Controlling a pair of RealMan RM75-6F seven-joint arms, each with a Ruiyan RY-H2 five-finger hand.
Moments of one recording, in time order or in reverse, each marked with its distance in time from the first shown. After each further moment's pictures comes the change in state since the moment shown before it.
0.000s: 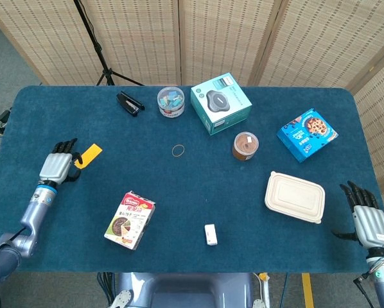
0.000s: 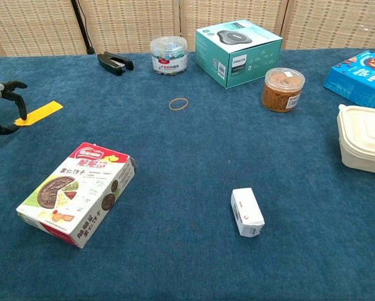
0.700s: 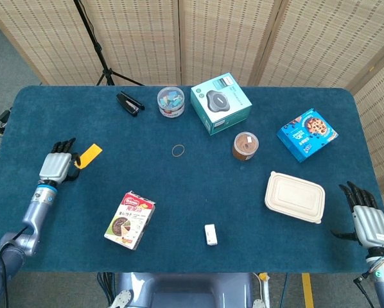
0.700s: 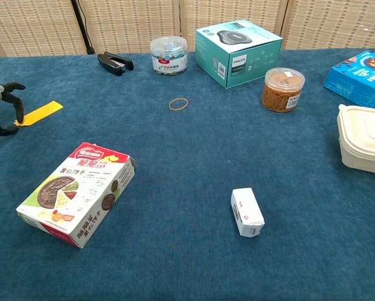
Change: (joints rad) left arm -0.008 -0.049 -0.005 0.087 -0.002 -0.020 0.000; right arm 0.003 0.000 -0.001 0.005 0.000 -0.010 0.017
